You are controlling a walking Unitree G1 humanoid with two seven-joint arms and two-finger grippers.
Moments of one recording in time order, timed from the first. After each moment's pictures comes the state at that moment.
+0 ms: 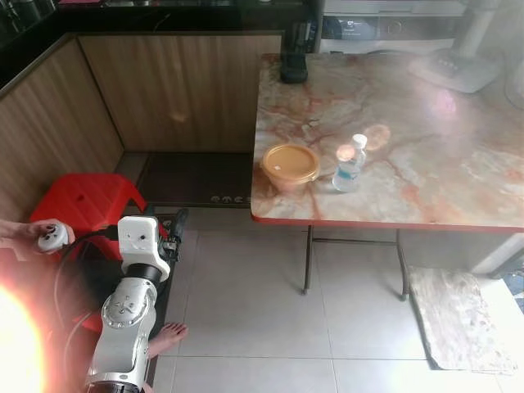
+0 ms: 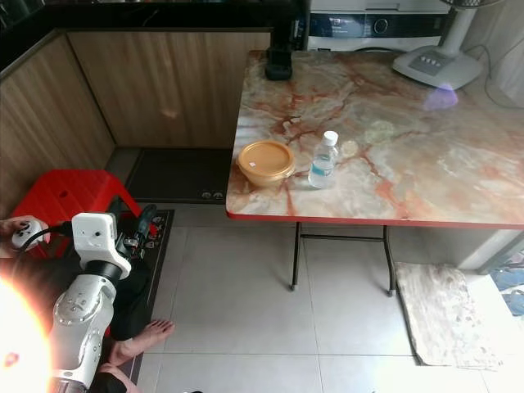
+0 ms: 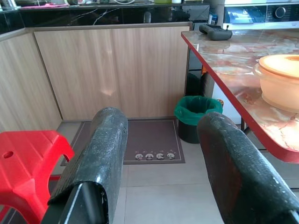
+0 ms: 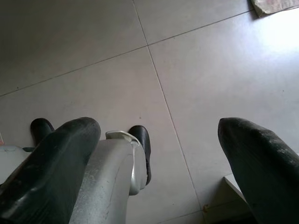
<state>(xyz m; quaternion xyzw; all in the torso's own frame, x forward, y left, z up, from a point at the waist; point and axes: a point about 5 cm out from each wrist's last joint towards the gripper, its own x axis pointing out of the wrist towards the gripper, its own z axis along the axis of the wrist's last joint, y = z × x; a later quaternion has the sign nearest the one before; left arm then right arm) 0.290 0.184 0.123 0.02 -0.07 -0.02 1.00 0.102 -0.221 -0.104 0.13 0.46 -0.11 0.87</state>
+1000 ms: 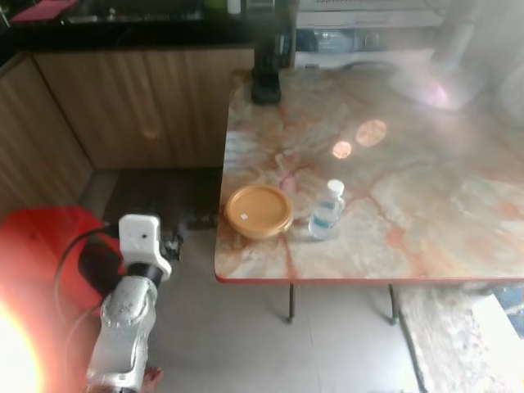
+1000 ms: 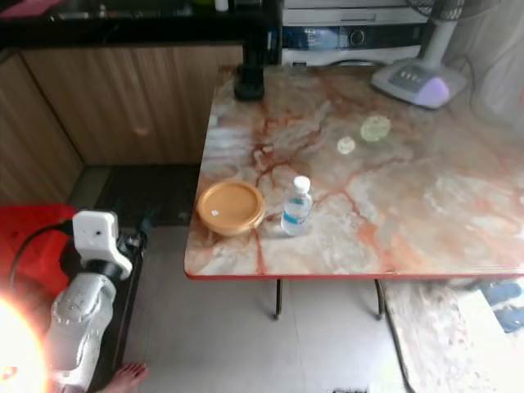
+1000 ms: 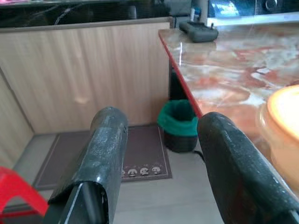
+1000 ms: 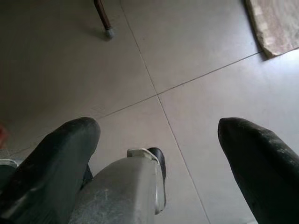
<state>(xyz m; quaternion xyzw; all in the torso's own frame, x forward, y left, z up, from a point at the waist) 0.286 0.186 0.125 0.03 -0.07 -0.02 1.00 0.115 -0.209 -0.102 0.14 0.45 -0.10 0.88</state>
